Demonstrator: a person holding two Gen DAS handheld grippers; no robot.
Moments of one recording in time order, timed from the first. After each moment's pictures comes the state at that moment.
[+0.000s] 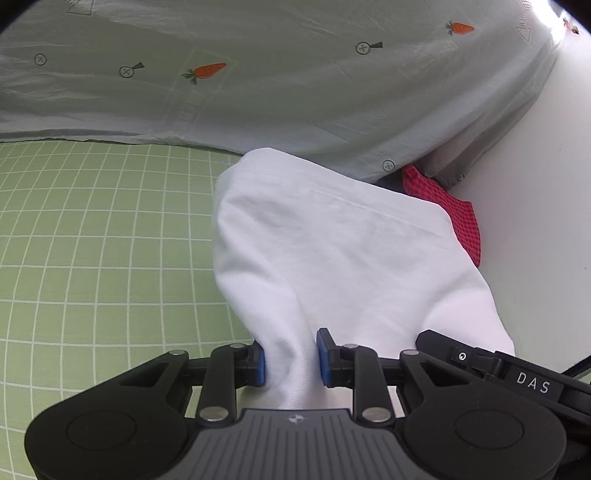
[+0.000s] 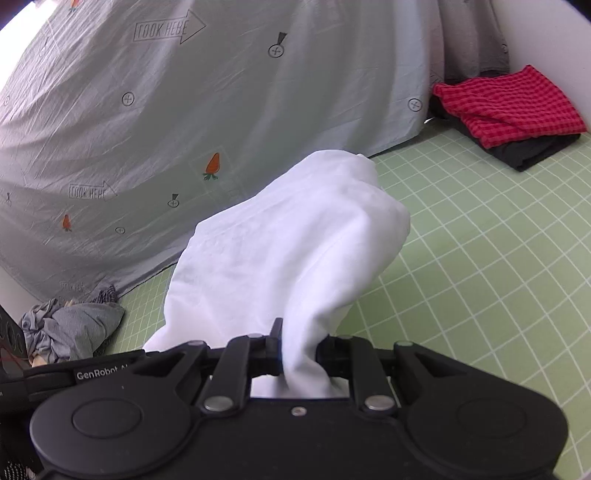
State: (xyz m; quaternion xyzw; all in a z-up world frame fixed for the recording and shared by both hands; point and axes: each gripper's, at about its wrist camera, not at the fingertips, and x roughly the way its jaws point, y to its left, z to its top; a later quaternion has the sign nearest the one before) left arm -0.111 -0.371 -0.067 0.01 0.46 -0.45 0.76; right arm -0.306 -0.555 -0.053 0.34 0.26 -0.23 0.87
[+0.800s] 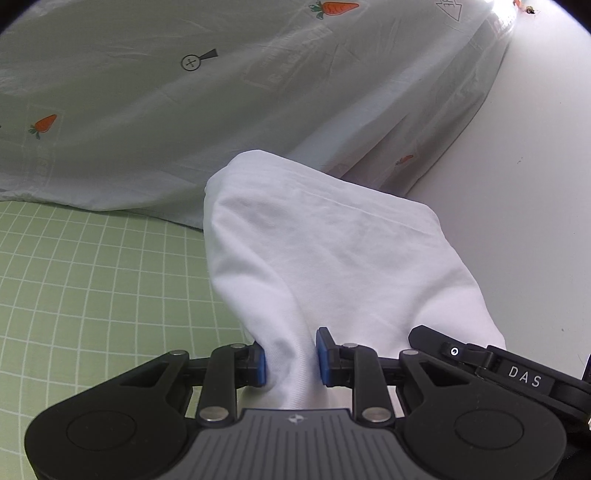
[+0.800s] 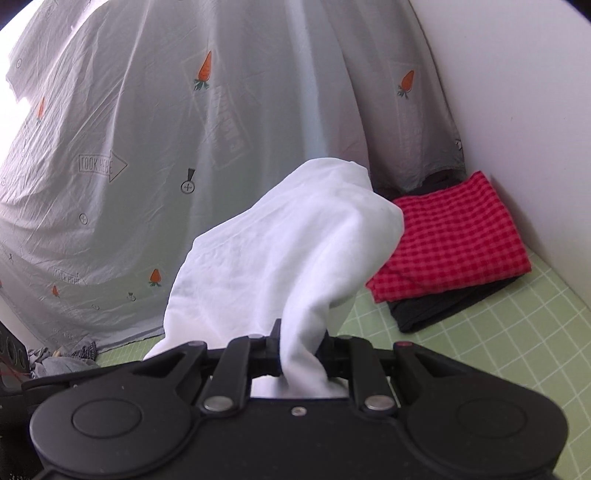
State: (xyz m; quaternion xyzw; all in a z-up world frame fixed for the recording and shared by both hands) left arm -0.227 -0.649 -0.023 -0.06 0.39 -0.47 0.79; right arm -0.410 -0.829 -0.004 0.29 0.19 -0.22 0.91
